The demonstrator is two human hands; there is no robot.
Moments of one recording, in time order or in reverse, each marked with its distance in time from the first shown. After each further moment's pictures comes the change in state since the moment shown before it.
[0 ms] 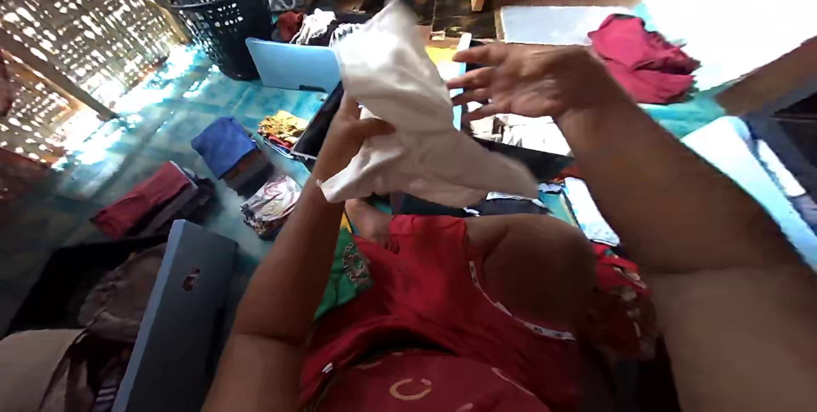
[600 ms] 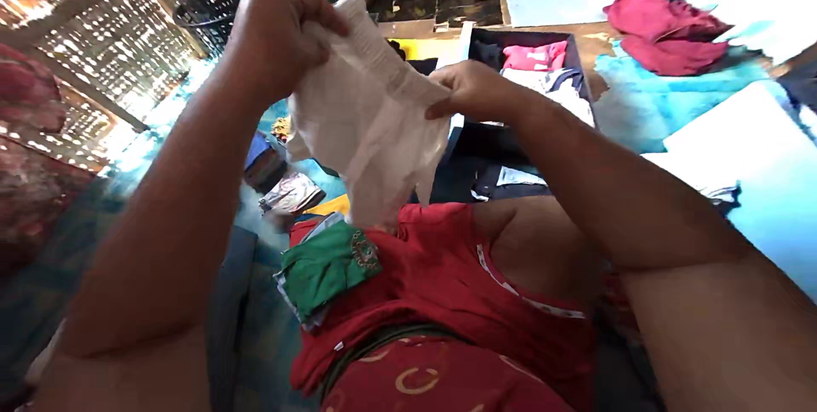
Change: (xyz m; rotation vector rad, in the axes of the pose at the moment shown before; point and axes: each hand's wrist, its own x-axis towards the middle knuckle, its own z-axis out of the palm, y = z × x) left_hand 0.012 0.162 0.016 1.328 -0.095 0.097; right_hand 0.026 0.018 0.055 -0.679 0.285 -0.075
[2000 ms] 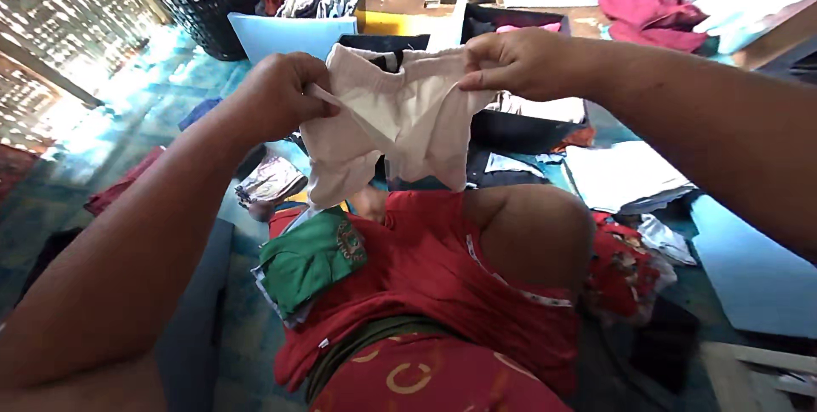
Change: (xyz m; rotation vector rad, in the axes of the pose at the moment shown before) left_hand -0.039 -0.045 0.049 -0.106 -0.275 -0.006; right_hand -0.033 0.001 -0.043 -0.297 -0.145 -0.077
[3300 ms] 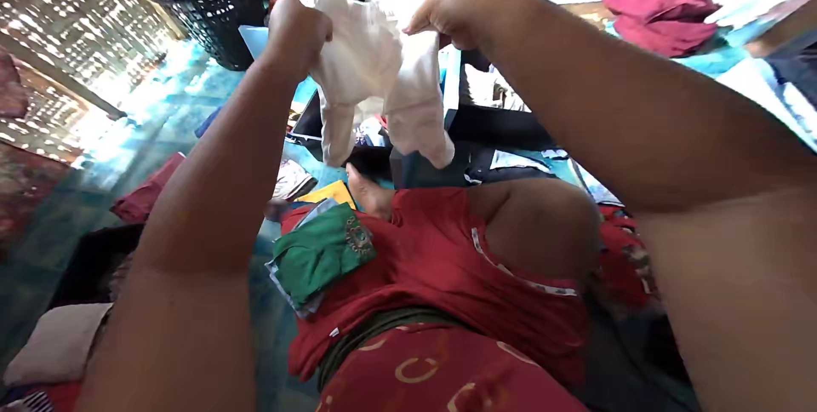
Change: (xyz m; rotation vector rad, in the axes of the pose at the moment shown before) left_hand 0.096 -0.014 0.000 -0.210 0.403 -0.655; right_hand 0.102 -0.050 0.002 0.432 0.328 0.596
